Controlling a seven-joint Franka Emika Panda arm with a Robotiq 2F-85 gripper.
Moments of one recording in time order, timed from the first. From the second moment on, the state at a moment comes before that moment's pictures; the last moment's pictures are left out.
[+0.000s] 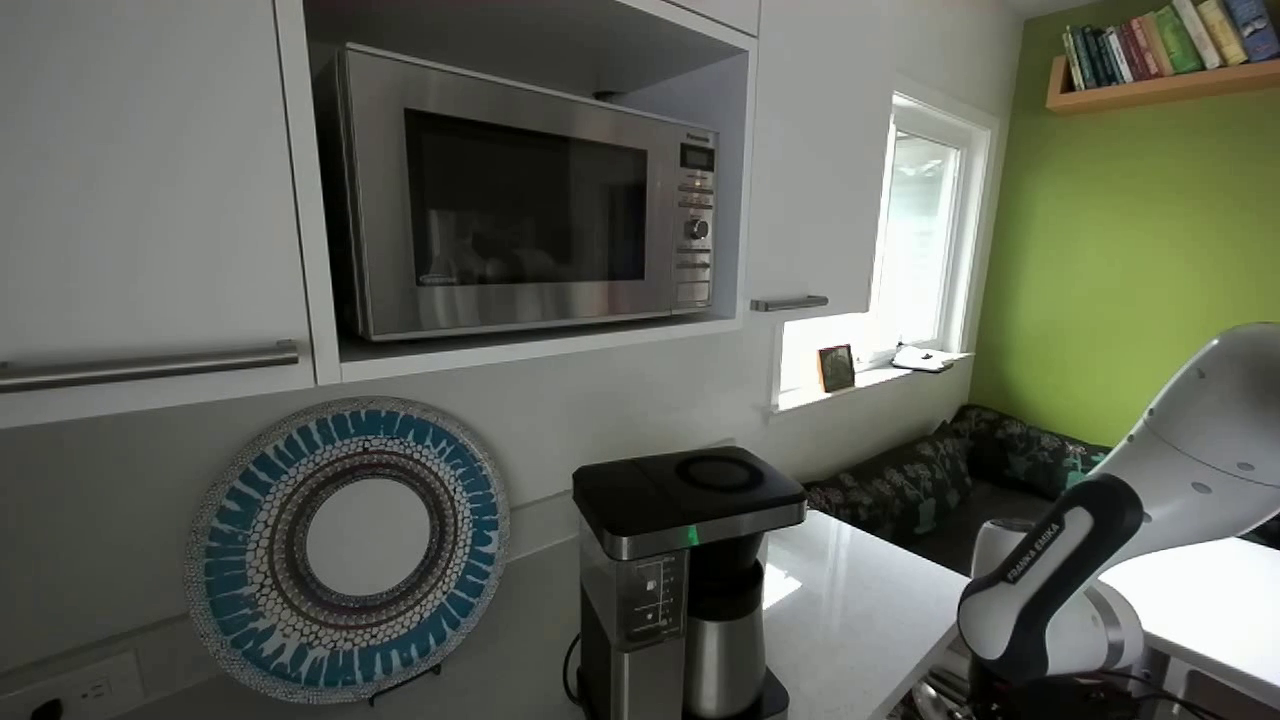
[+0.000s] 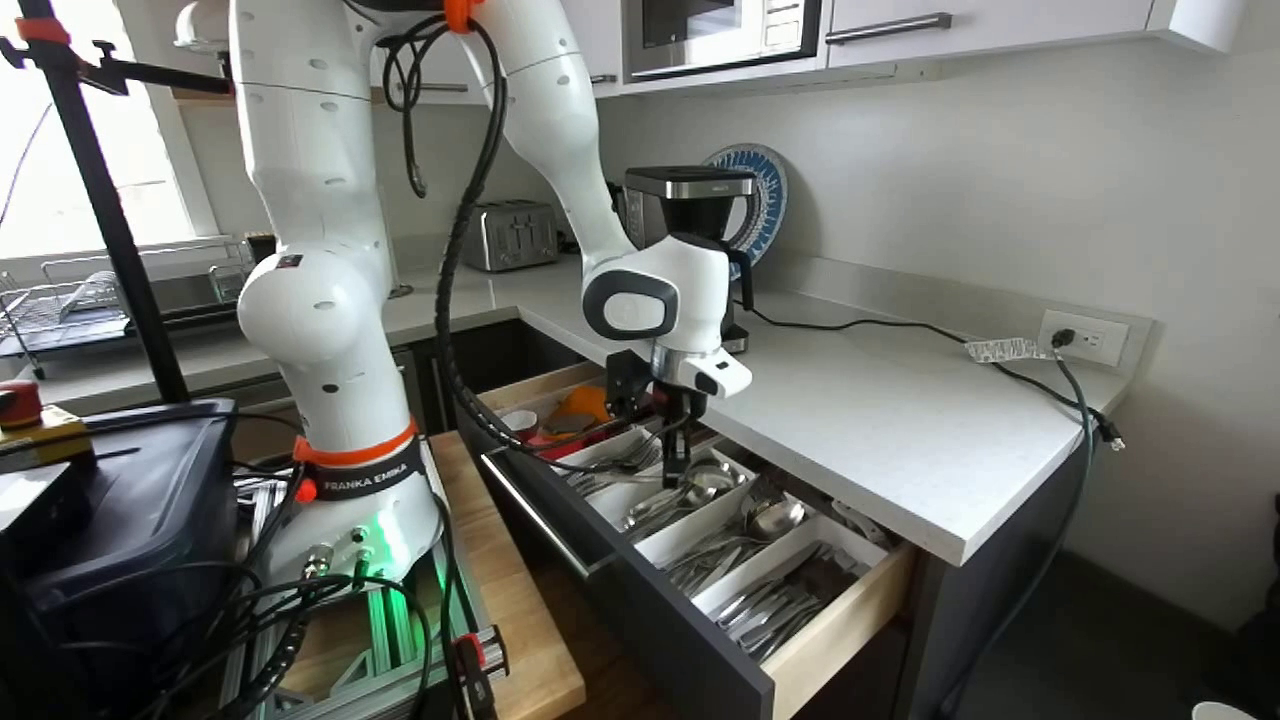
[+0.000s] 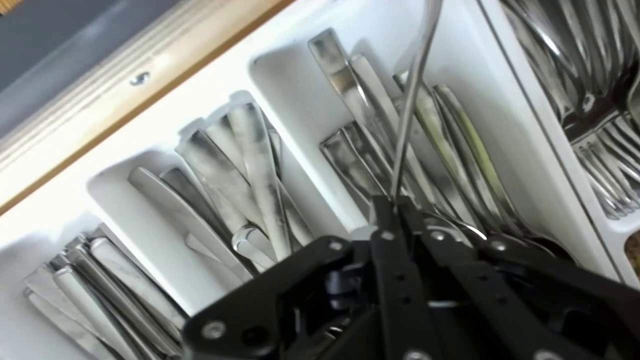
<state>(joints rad) -0.22 0.09 -0.09 -2.70 0.09 2.71 0.05</state>
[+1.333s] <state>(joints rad) -0.29 -0.21 -0.17 -2.70 -0.50 2.71 0.30</state>
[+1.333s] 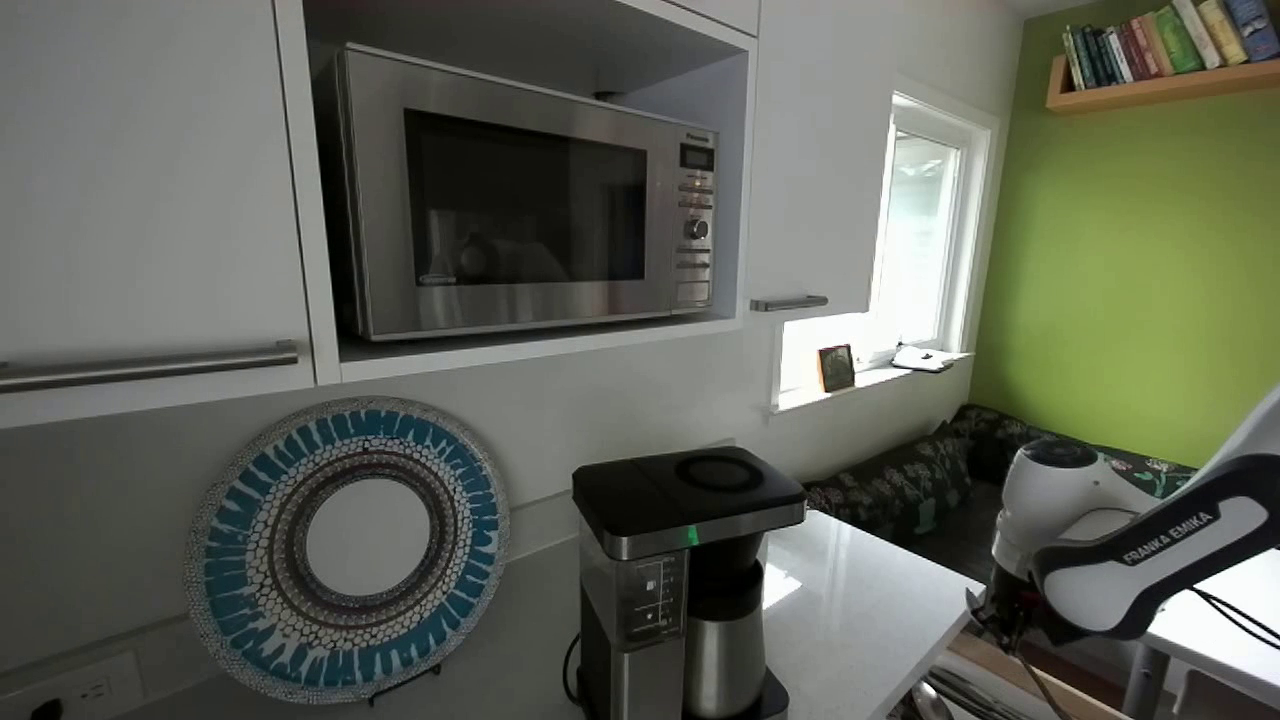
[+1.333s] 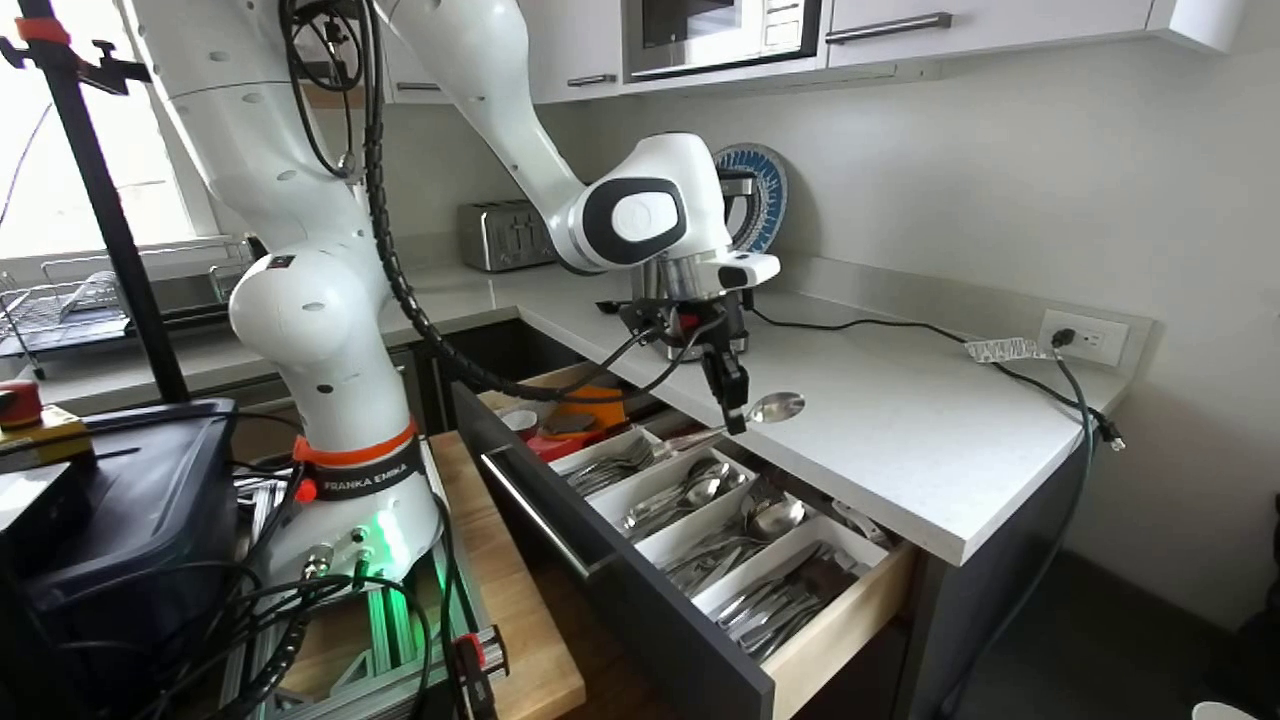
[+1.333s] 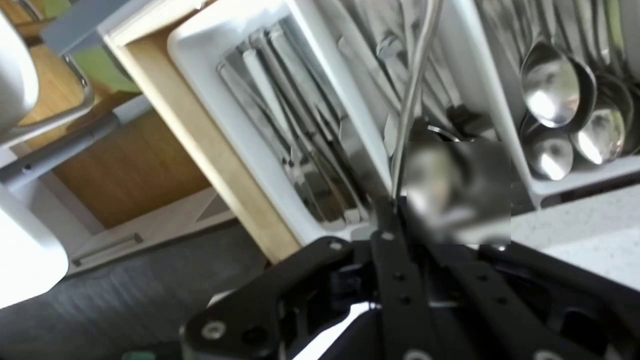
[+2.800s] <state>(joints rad) -0.14 0.08 -0.08 -2.36 -0.29 2.83 -0.23</state>
